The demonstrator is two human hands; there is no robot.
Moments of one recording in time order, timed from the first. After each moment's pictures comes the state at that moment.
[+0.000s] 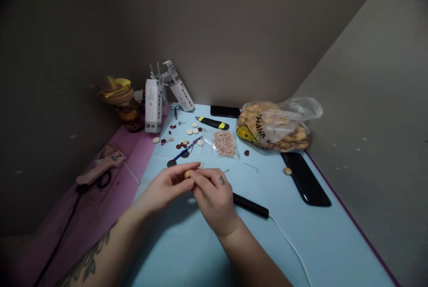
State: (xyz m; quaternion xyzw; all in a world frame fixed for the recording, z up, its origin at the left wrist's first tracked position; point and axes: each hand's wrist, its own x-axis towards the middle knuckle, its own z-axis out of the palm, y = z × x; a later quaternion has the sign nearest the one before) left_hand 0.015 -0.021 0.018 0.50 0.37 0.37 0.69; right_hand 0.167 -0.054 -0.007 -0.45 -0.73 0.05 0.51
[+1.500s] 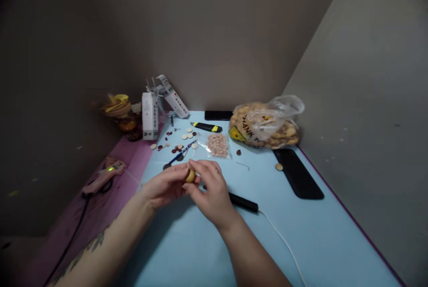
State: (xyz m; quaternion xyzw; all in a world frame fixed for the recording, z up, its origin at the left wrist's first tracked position) left_hand 0.036 -0.014 0.032 0.31 0.31 0.30 0.85; right_hand 0.187 -0.056 0.010 -0.45 -0.71 0.13 0.53
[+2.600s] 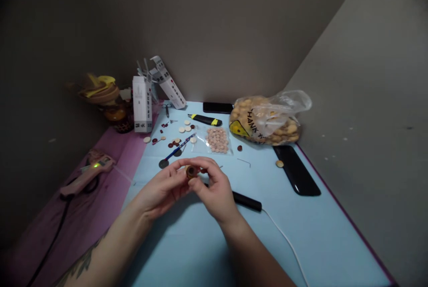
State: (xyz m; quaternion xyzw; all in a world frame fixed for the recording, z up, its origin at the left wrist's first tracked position) left_hand 0.033 -0.020 0.014 0.25 0.28 0.39 0.84; right_hand 0.180 -0.046 -0.006 -0.43 -0.58 0.38 0.57
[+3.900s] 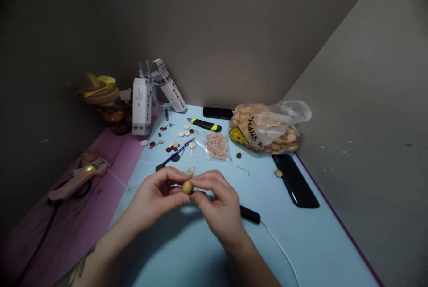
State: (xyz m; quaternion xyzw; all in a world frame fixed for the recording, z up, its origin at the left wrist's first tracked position) left_hand 0.027 -0.027 0.027 0.47 0.37 0.42 0.68; right_hand 0.187 -0.053 0.007 -0.43 -0.63 0.27 0.58
